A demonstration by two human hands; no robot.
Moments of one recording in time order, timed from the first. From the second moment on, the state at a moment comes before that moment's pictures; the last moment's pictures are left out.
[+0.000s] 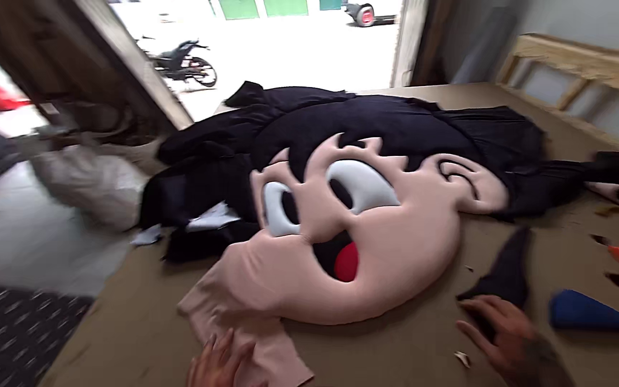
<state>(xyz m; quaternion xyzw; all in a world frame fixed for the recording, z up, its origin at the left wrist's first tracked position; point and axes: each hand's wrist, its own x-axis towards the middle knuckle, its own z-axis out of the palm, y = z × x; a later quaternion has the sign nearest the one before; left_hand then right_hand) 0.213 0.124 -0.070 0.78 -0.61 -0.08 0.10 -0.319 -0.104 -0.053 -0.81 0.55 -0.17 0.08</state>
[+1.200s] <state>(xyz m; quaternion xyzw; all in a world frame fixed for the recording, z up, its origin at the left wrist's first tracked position) 0.334 -0.117 0.049 0.57 -0.66 -0.46 0.16 0.018 -0.036 -0.030 -0.86 0.45 -0.14 0.21</state>
